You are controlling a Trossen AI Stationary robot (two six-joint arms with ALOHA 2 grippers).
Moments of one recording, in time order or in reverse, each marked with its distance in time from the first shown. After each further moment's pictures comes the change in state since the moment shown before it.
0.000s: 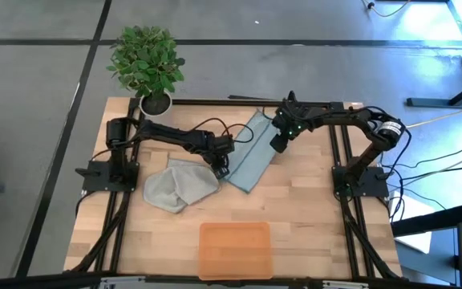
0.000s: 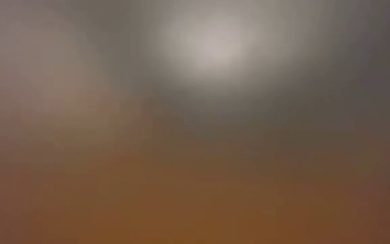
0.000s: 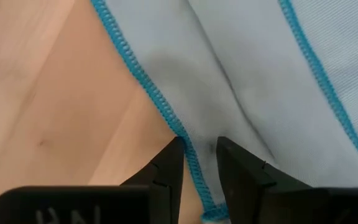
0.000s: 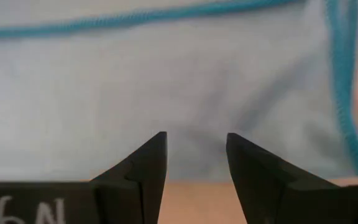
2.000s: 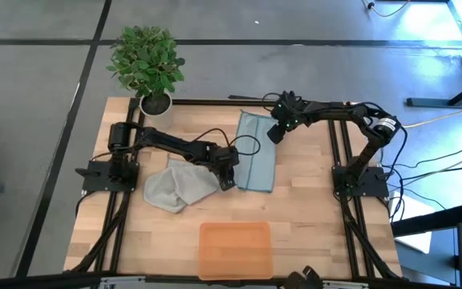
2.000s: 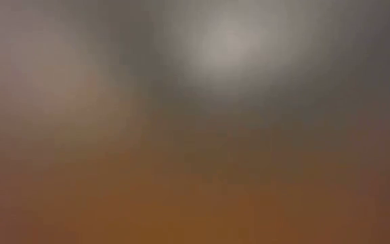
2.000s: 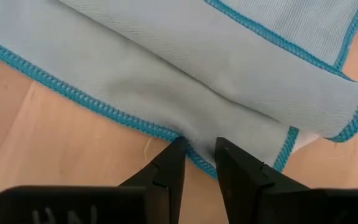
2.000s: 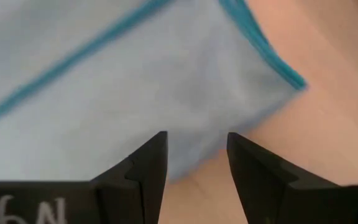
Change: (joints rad) left arm -0.097 0.021 -0.023 0.204 0.029 0.017; right arm -0.059 0.056 0.070 0.057 0.092 -0.008
